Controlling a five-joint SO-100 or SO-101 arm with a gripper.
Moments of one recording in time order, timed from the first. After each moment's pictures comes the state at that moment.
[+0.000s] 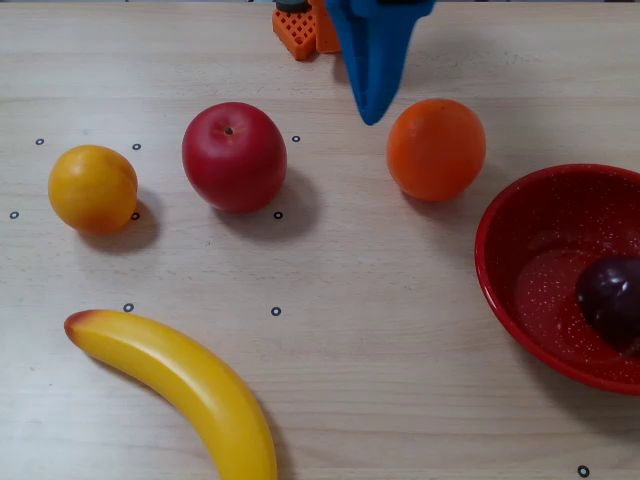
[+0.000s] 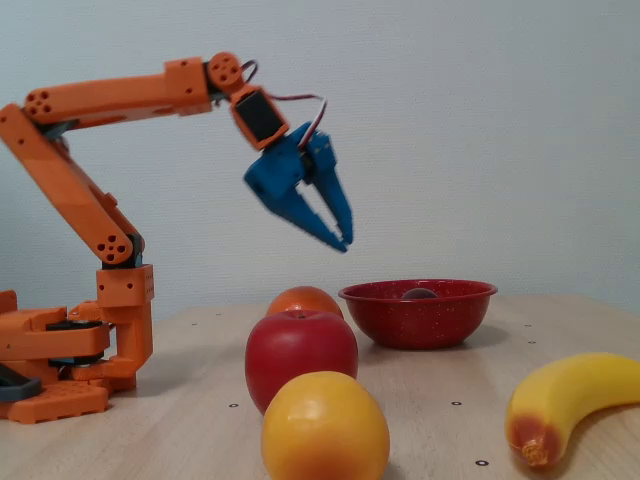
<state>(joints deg) -7.3 130.3 116.3 62.9 -13.0</state>
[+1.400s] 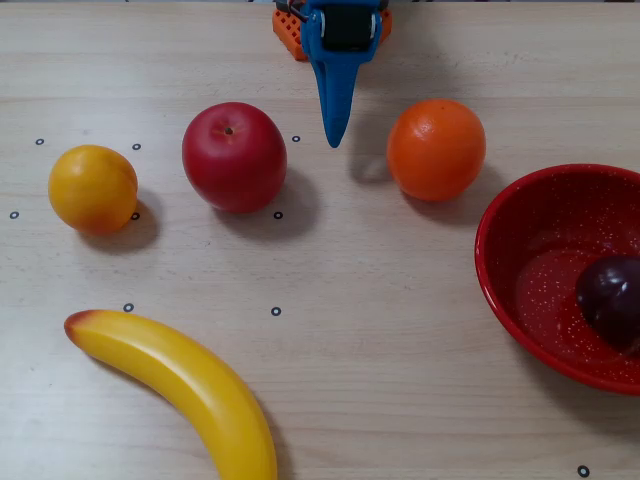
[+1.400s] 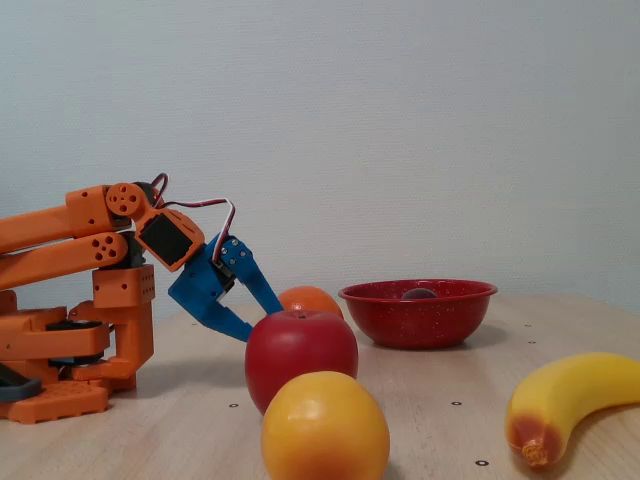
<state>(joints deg) -1.5 189.9 178.8 57.7 -3.3</state>
